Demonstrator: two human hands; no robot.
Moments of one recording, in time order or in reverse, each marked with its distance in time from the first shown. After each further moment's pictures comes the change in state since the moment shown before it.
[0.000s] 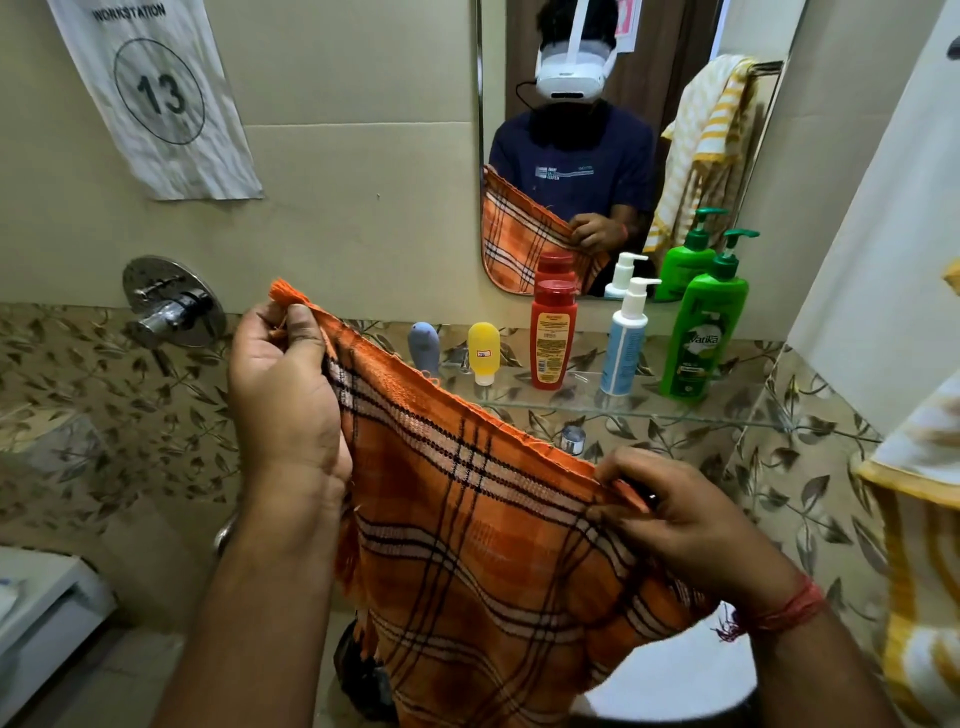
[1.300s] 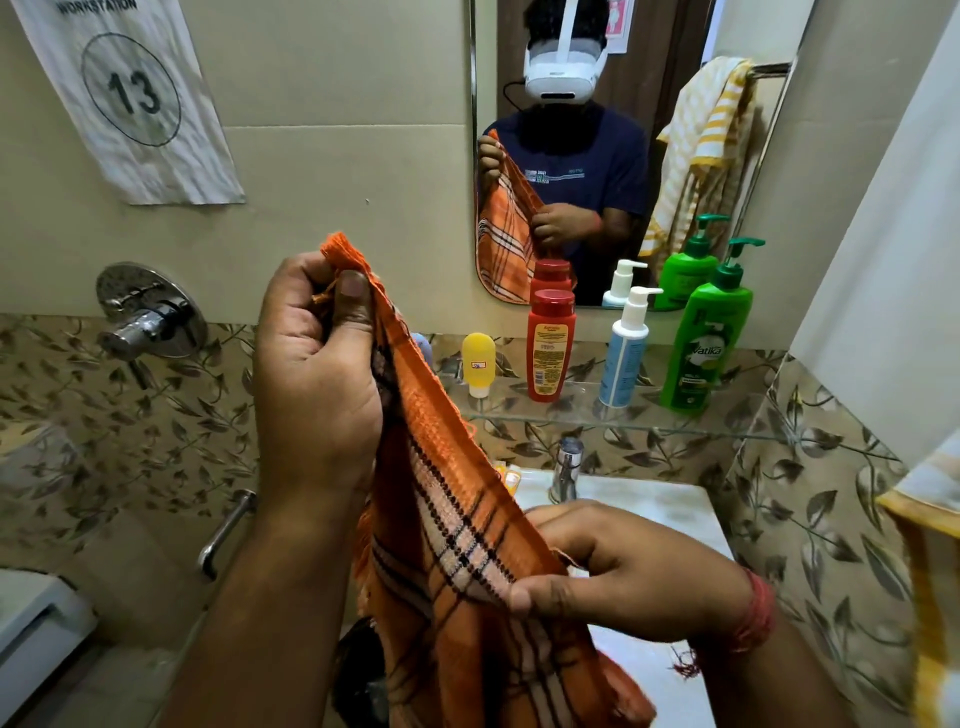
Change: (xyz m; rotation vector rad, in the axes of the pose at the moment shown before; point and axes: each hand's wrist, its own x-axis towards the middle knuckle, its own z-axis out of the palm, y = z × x) left_hand -0.027 0.032 0.031 -0.014 -0.320 0.134; right_hand 0.039 -0.056 0.016 0.403 -0.456 -0.096
